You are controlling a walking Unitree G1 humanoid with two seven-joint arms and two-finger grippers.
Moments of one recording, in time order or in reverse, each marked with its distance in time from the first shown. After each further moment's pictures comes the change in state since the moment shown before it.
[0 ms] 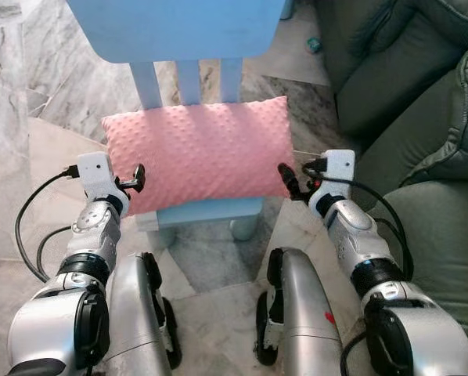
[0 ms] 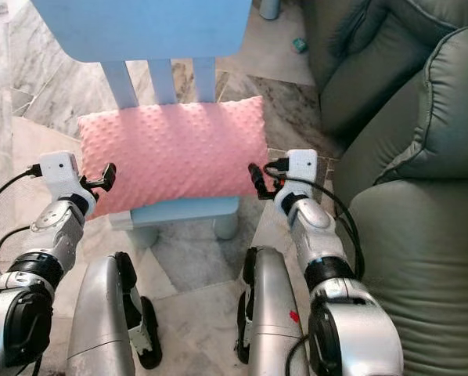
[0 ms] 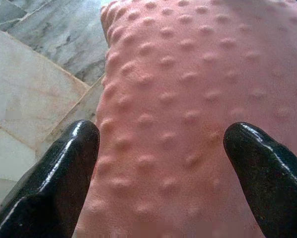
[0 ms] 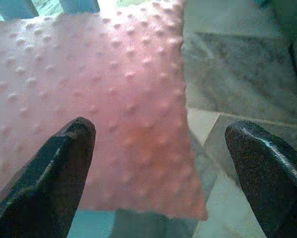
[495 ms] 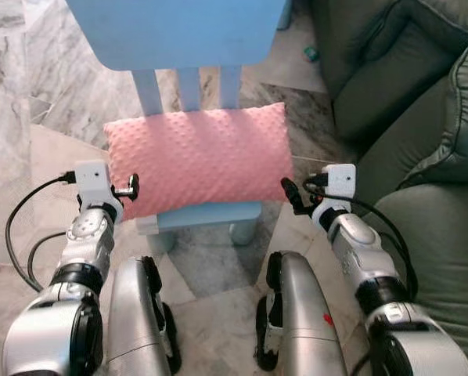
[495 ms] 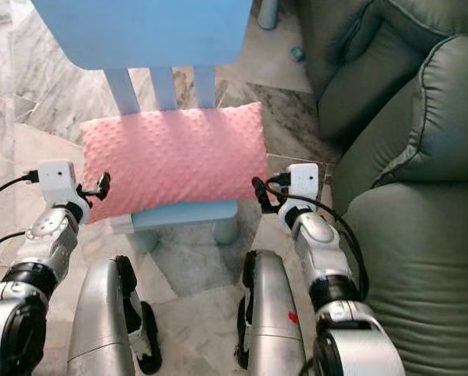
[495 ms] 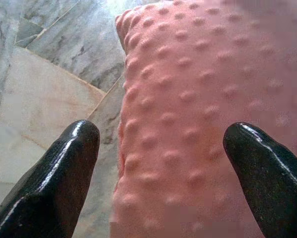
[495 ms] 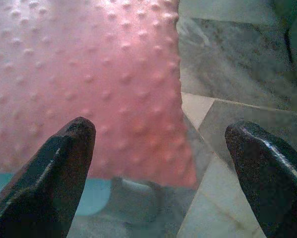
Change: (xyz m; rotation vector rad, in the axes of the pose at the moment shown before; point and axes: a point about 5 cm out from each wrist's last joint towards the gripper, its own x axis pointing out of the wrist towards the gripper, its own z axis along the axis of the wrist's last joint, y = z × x) left arm -0.005 0.014 -0.004 0.069 0.004 0.050; right arm -0.010 0.000 -0.019 0.019 0.082 -0.010
